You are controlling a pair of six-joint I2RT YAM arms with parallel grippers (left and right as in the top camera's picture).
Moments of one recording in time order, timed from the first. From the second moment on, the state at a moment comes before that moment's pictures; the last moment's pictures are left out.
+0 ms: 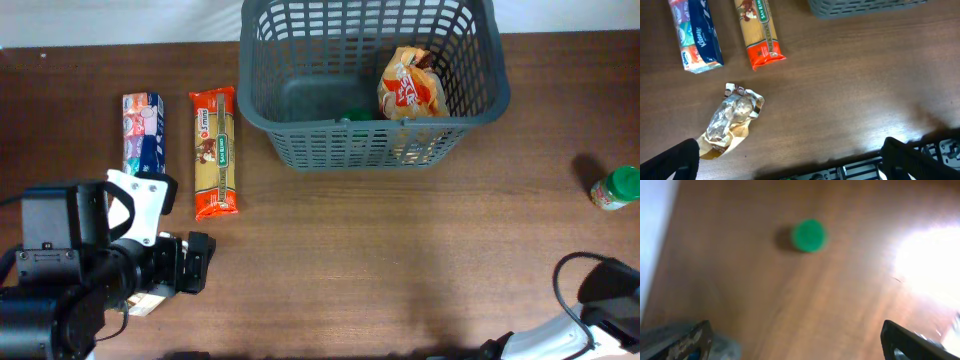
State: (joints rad) left arm 0.00 1.06 1.67 -1.65 0.17 0.11; right arm -0.70 1.87 2.37 -1.68 0.05 0.55
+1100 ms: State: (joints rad) left arm 0.00 1.06 1.67 -1.65 0.17 0.11; right arm -0.71 2.04 1.86 -1.26 0.04 0.55
